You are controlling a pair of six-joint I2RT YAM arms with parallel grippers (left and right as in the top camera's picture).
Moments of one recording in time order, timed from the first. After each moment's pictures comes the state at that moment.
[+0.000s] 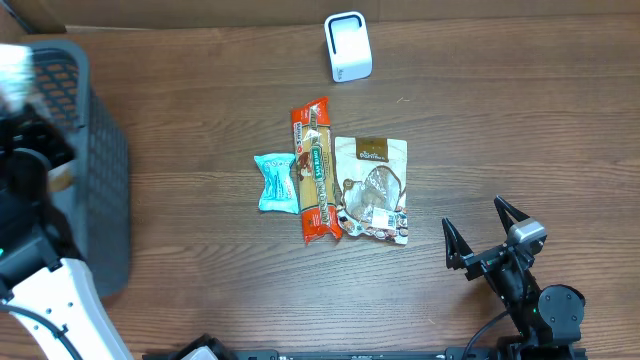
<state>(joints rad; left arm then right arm) 0.60 1.17 1.32 -0.52 0.24 -0.06 0.07 0.01 0.02 -0.01 -0.33 0.12</state>
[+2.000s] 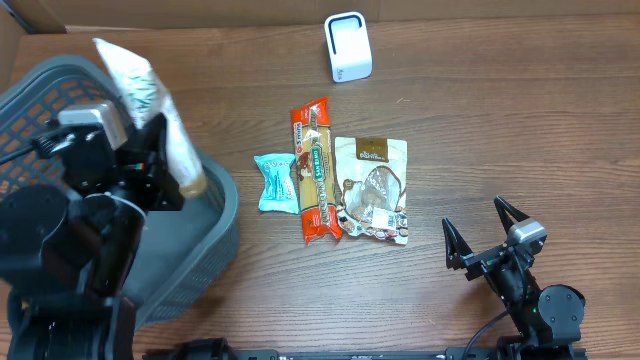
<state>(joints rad) 0.09 0.87 1.40 -0.76 0.21 -0.17 0.07 0.01 0.02 -0.01 -0.33 0.12</state>
